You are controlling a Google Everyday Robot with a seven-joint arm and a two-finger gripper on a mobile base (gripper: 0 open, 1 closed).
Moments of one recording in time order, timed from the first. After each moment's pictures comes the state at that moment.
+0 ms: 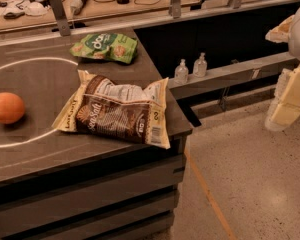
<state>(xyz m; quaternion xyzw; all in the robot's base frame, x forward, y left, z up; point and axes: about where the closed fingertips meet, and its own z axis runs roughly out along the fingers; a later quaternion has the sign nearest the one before) 0.437 -0.210 0.997 -0.60 0.77 -0.06 0.19</state>
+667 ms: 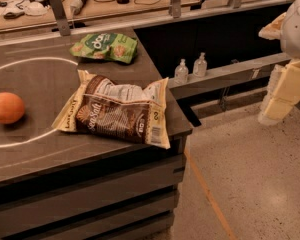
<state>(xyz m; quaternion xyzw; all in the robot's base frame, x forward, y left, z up) 0.450 -0.205 0.997 -0.61 0.77 -0.06 0.20</state>
